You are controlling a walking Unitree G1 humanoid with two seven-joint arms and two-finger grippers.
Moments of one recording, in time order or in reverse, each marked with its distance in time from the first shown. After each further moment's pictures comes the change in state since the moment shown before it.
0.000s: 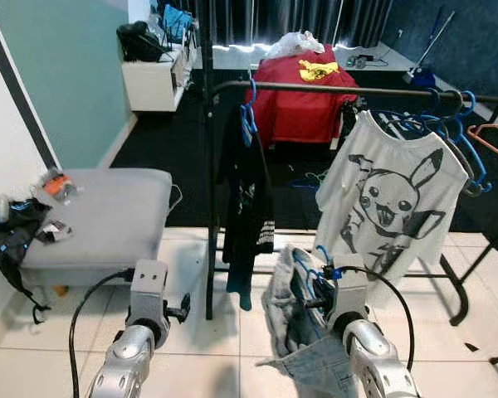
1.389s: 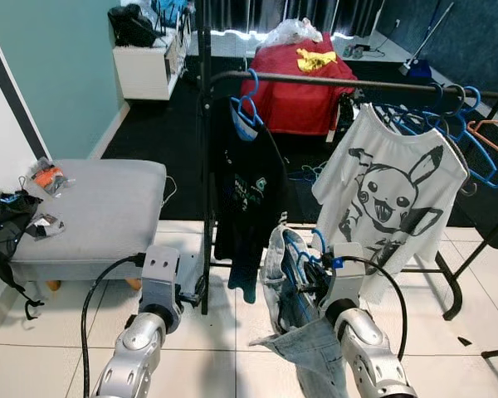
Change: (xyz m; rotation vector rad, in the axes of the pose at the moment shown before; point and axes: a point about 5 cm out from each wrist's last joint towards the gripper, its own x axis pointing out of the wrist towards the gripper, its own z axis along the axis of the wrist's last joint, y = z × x) left arm 0.000 -0.020 0.023 0.008 -0.121 -0.106; right arm 0.009 0.006 0.018 0.073 -0.114 -0.003
